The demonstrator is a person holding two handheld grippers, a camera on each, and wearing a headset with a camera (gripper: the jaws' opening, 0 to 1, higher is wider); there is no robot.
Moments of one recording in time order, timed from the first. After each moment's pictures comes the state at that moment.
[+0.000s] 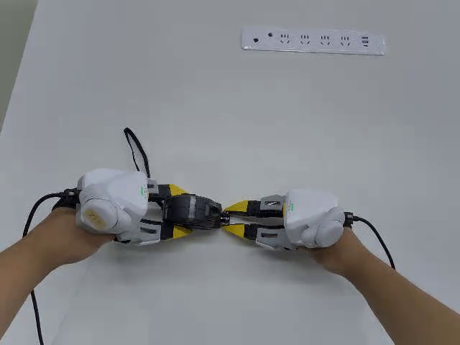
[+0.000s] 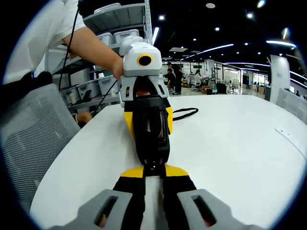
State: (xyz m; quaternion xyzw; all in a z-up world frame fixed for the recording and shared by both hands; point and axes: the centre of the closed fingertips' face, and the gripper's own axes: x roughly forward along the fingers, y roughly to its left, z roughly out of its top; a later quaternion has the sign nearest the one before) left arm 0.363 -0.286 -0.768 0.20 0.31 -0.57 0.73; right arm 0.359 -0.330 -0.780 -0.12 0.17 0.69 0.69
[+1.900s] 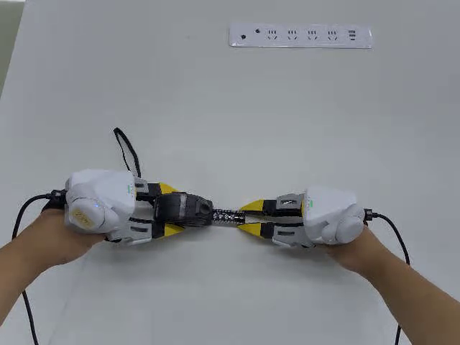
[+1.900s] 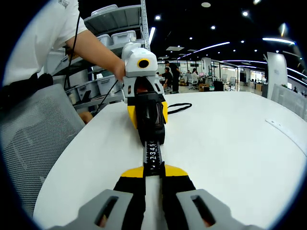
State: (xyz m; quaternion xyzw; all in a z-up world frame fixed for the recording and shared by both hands) left arm 0.363 -0.285 -0.771 0.20 0.31 -0.56 0.74; right arm 0.358 -0.372 -0.780 -0.11 0.18 0.68 0.70
